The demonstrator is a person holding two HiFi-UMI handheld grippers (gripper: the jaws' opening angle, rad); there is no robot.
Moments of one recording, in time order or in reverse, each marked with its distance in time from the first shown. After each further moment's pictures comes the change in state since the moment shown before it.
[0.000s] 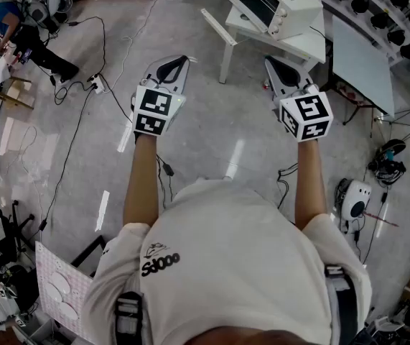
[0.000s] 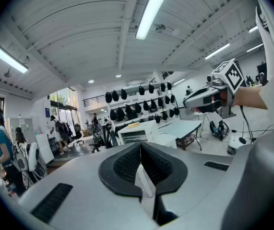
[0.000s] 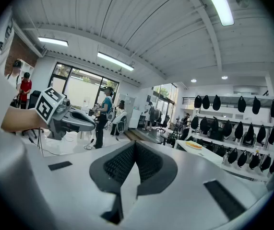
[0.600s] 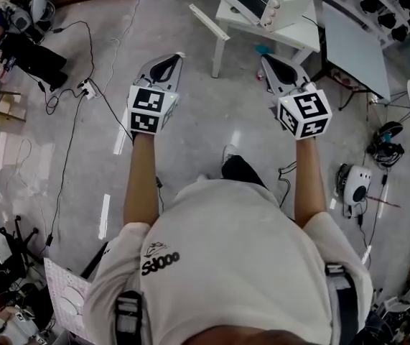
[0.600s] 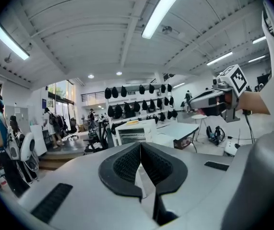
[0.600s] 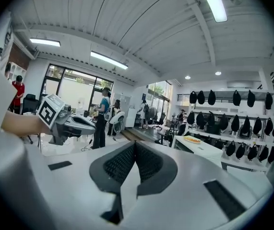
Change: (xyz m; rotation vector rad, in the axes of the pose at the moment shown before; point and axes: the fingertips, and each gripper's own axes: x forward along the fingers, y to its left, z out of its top) left arm 0.021 0.025 -0.032 -0.084 -0.003 -0.049; right arm 0.022 0.007 -0.016 0.064 0.016 -0.044
